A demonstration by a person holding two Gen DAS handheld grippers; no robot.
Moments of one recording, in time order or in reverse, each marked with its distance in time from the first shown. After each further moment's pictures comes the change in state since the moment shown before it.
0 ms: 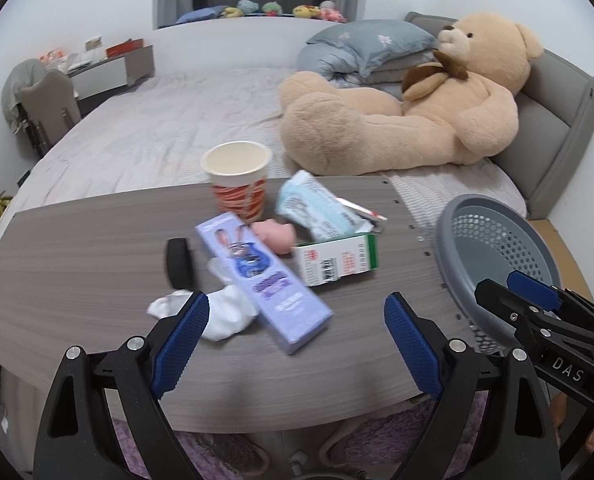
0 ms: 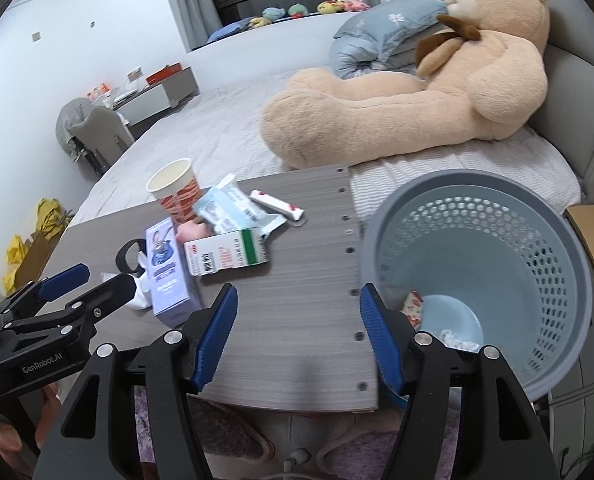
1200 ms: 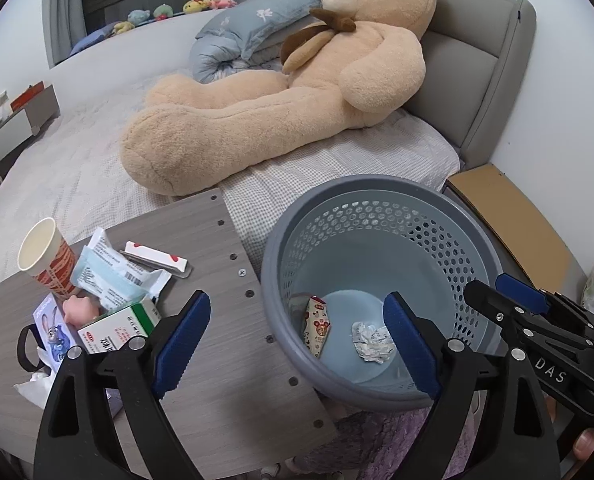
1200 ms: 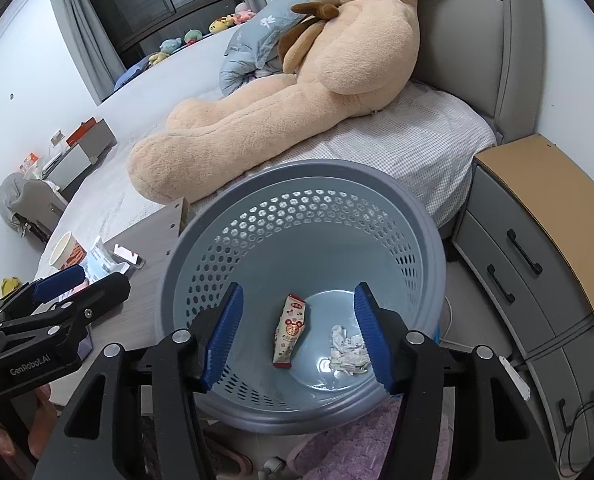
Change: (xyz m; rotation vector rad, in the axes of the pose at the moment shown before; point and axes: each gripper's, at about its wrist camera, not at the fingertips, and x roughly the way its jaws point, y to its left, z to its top) left arm 0.048 -0.190 0.035 0.255 0.069 -0.188; right arm -0.042 -0.179 -0.012 0.274 -0.046 -0.168
